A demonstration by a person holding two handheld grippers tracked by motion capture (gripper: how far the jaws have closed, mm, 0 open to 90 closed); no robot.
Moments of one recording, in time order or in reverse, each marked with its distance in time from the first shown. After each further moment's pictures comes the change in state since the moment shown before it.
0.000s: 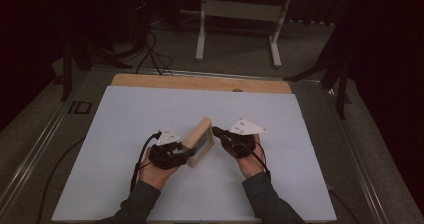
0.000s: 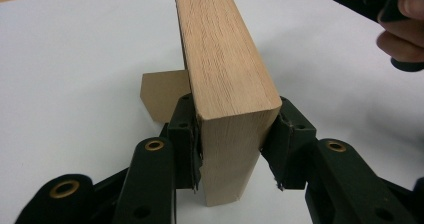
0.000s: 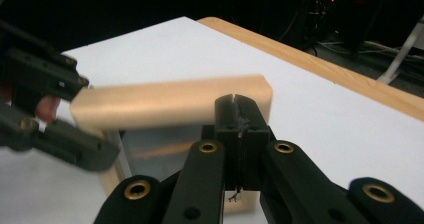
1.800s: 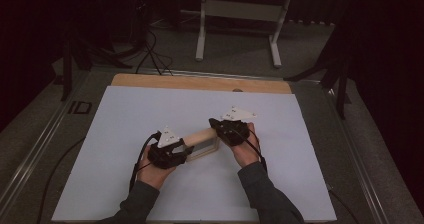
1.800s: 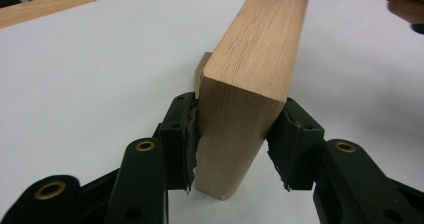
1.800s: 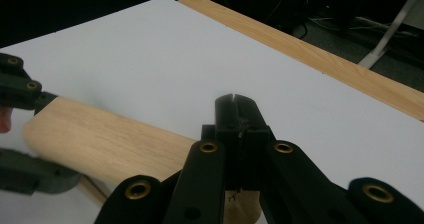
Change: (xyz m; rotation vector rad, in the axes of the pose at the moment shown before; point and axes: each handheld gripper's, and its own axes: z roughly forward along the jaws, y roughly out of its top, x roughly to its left) left arm 0.004 -0.002 0.000 -0.004 0.100 0.041; right arm -0.010 0.020 0.022 0.109 -0.050 0.006
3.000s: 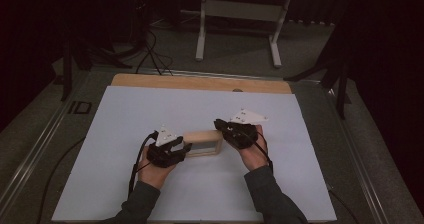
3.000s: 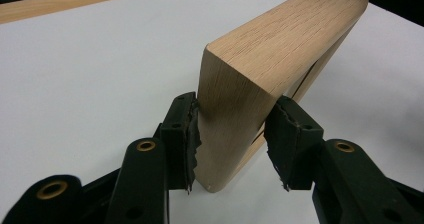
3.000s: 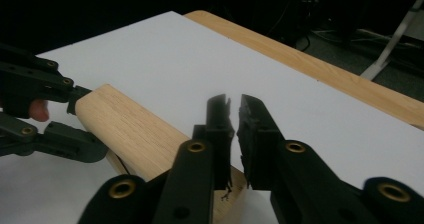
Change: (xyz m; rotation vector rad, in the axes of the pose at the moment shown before) left arm 0.003 -0.002 0.001 -0.022 0.029 -0.059; right arm -0.006 -0.004 -0.026 -0.058 0.026 0.007
